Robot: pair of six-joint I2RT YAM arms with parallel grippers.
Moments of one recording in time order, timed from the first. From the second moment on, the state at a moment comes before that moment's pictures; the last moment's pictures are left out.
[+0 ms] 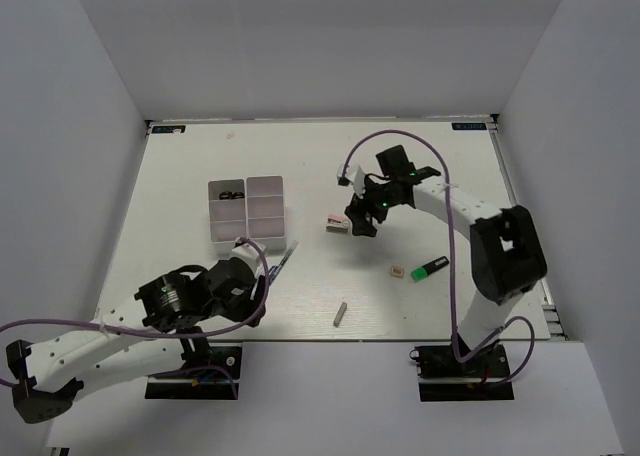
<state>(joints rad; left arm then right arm) -1.08 0.71 0.76 -1.04 -0.26 -0.57 0.46 1.72 1.22 -0.53 -0.56 -0.67</state>
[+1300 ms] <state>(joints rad) -1.08 0.60 0.69 -1.20 -0.48 -0.74 0.67 1.74 1.31 -0.62 -0.42 -0.80</state>
